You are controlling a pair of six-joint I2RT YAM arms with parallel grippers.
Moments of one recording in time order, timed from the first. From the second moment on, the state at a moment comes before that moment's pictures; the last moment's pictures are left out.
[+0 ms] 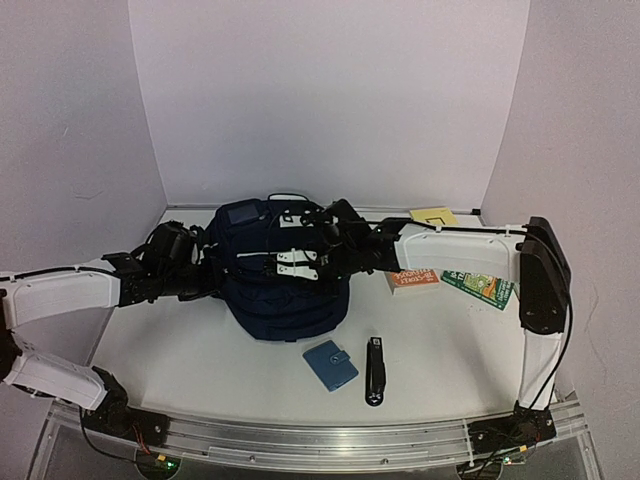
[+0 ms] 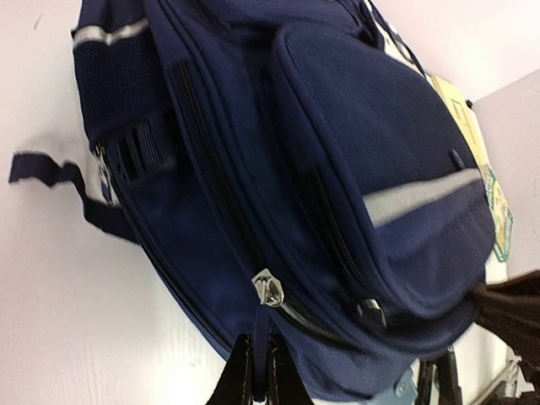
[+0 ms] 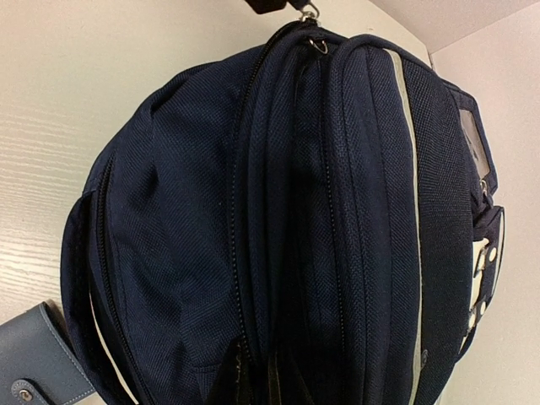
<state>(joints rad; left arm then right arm) -0.64 1.21 0.73 -0.22 -0.09 -0.75 0.94 1.99 1.60 -0.41 -0.07 -0.86</state>
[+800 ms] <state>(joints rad) -0.34 1.44 0.80 -0.04 0.15 -0.61 0.94 1.97 1.56 -0.37 -0.09 -0.87</state>
